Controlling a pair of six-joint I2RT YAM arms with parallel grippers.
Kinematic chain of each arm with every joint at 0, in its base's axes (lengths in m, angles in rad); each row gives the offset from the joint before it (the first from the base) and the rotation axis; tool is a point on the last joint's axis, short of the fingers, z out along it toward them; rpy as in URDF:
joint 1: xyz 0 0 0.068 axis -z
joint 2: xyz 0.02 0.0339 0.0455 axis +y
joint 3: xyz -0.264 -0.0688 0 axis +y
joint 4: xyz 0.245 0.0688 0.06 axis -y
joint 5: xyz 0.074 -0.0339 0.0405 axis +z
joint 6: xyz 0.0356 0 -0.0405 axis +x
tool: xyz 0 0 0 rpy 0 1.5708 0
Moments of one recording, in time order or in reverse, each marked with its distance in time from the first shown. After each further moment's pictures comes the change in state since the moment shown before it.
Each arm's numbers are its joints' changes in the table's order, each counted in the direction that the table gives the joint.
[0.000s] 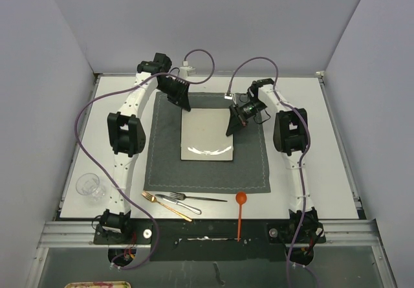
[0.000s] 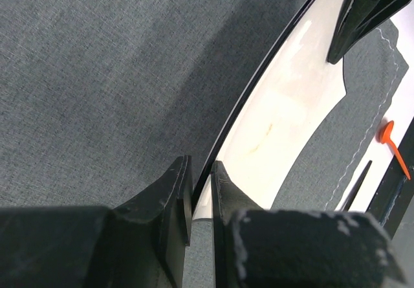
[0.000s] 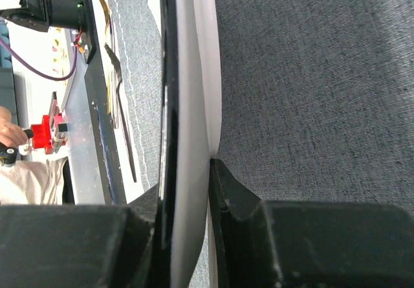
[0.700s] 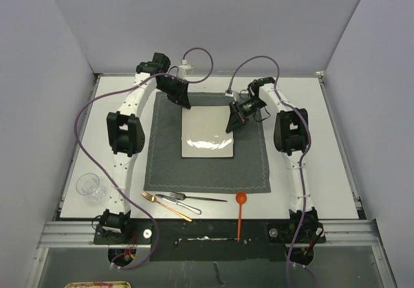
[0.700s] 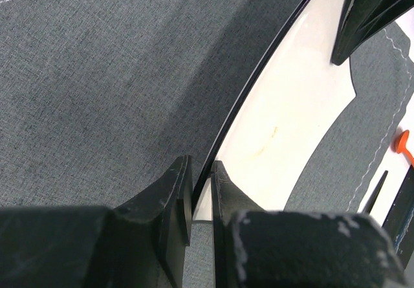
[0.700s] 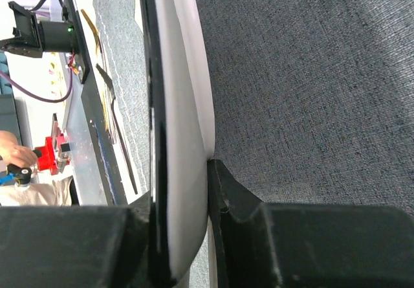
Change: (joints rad) left arm -0.010 0.000 0.023 0.085 -0.013 0.002; right arm 0.015 0.003 -0.028 0.088 -0.038 0.160
